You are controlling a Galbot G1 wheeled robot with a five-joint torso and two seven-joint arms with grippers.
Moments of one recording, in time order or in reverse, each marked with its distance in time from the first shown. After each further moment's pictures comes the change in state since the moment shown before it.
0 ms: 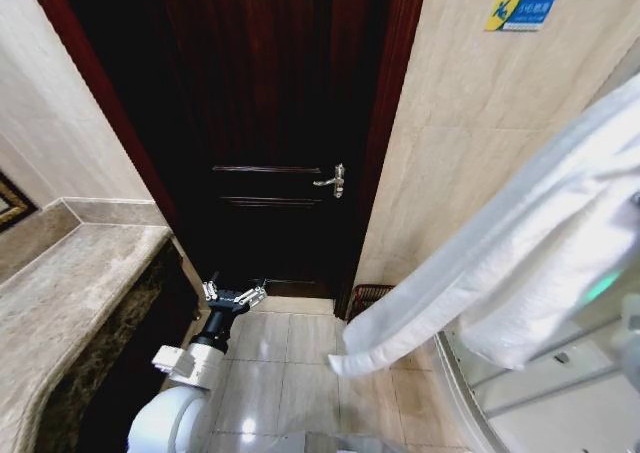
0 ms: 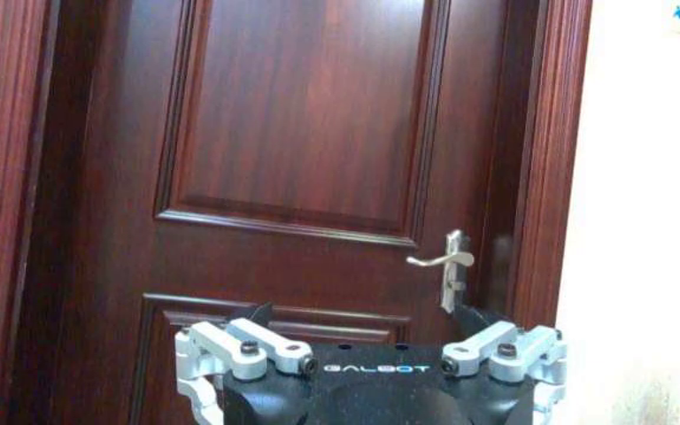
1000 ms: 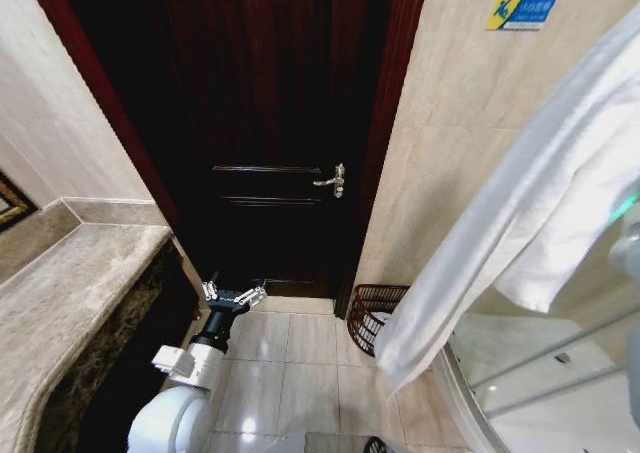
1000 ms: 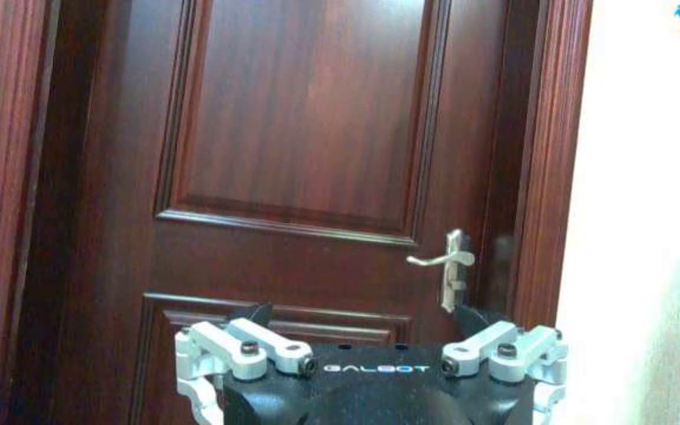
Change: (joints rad) left arm 0.000 0.000 0.000 0.000 0.000 0.000 0.000; right arm 0.467 -0.172 -0.173 -0.319 0.107 -0.033 -0.027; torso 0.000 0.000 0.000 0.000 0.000
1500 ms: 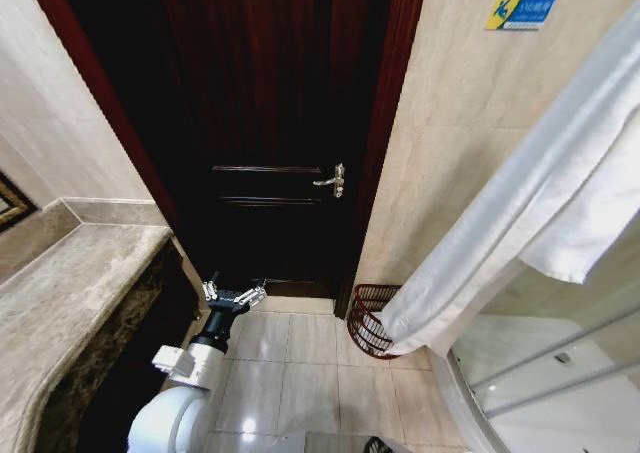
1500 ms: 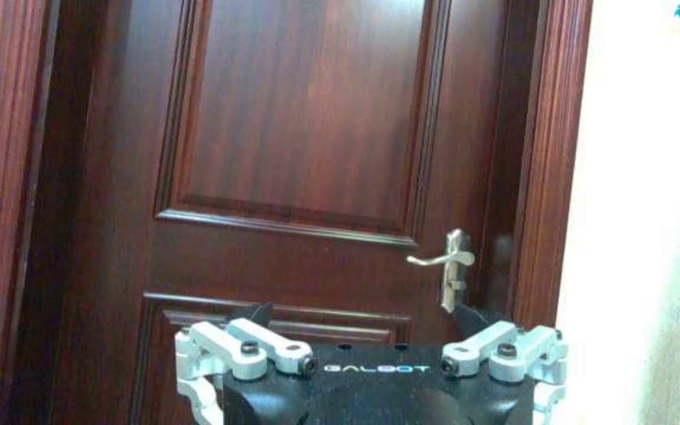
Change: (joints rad) left arm 0.000 0.000 0.000 0.000 0.000 0.000 0.000; right arm 0.281 -0.054 -0.168 -0.191 0.061 0.002 -0.054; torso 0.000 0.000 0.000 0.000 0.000
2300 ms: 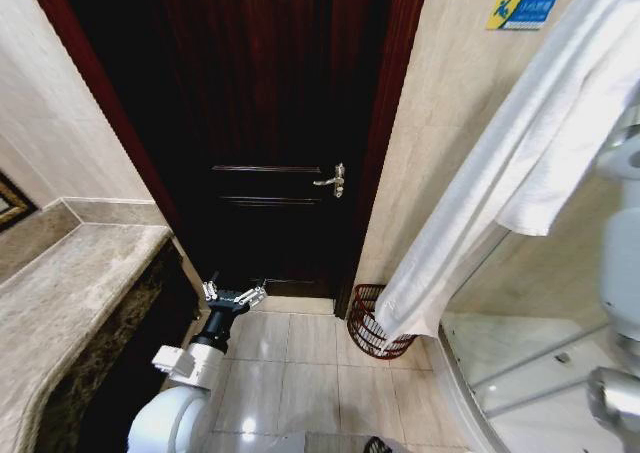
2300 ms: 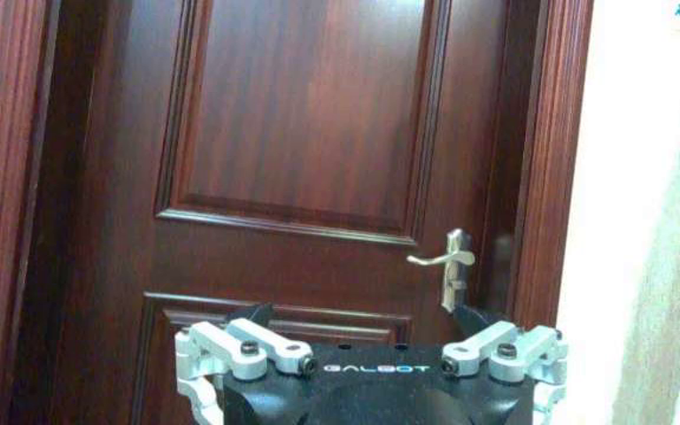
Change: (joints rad) left arm 0.000 0.000 0.000 0.000 0.000 0.000 0.000; right arm 0.291 0.140 -0.222 -0.231 -0.096 0.016 -0.011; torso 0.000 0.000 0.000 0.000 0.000
